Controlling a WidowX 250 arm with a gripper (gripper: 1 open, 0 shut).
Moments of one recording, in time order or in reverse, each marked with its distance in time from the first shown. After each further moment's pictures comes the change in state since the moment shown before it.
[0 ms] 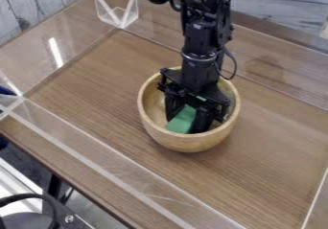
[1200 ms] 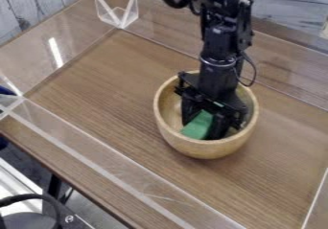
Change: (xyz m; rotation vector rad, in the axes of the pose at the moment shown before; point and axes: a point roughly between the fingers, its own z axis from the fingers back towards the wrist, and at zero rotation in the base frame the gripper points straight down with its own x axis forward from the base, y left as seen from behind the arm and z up) arm 0.009 -0.024 0.005 -0.008 -0.015 -0.076
